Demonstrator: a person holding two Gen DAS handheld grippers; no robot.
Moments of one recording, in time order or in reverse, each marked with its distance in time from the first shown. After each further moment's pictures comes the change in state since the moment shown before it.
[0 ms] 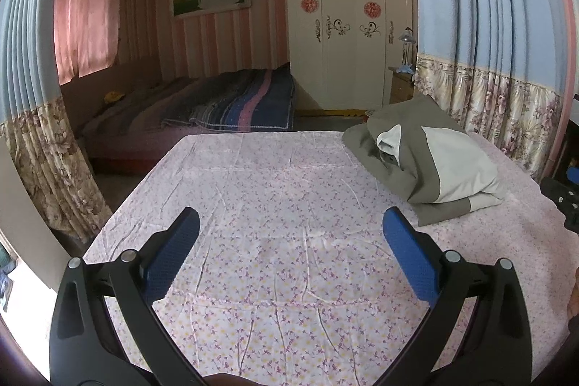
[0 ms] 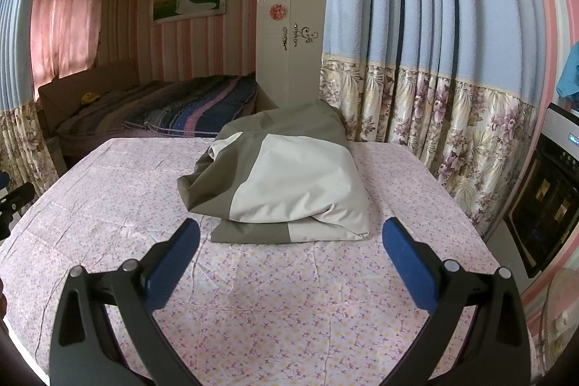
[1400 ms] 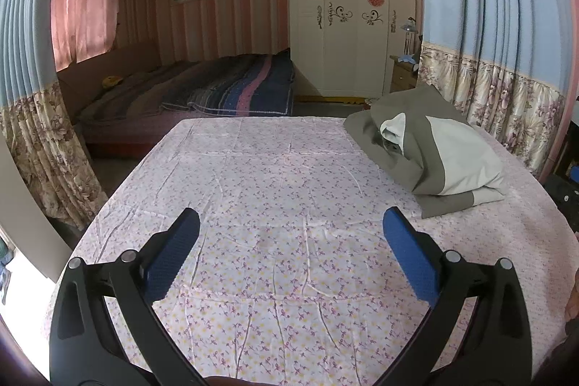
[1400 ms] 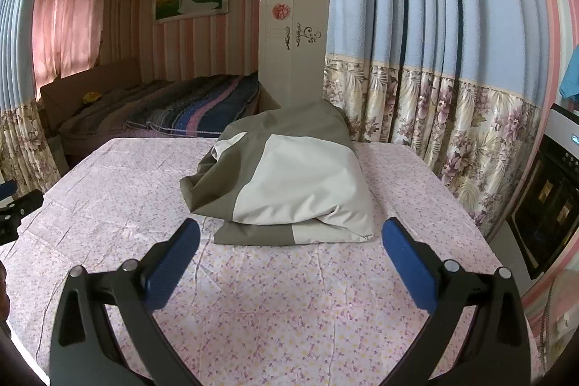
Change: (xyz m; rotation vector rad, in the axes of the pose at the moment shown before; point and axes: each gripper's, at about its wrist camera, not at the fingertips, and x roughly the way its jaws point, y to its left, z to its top) left arm 0.017 0.008 -0.005 -0.023 0.063 -0.016; right arm 0.005 0.002 0.002 -0.009 0.004 0.009
